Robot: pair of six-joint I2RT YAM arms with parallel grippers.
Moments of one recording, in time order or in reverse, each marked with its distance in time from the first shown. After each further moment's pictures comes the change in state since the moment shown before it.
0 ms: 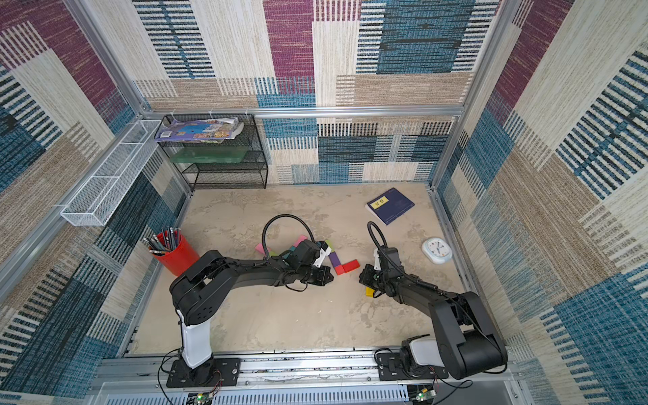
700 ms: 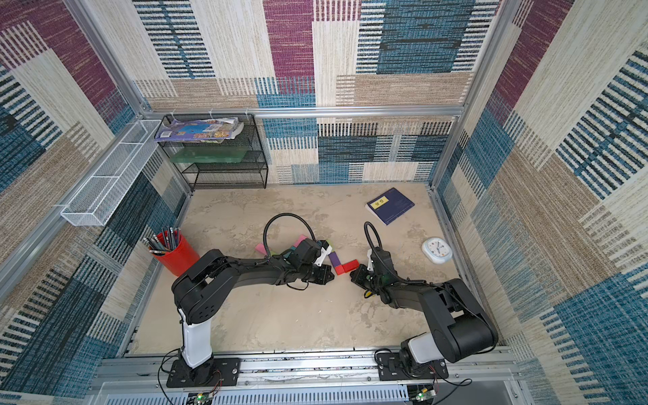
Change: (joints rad) left arm 0.000 0.011 0.015 -0.002 -0.003 0.001; right arm 0.068 0.115 -0.053 0.302 -0.005 0.156
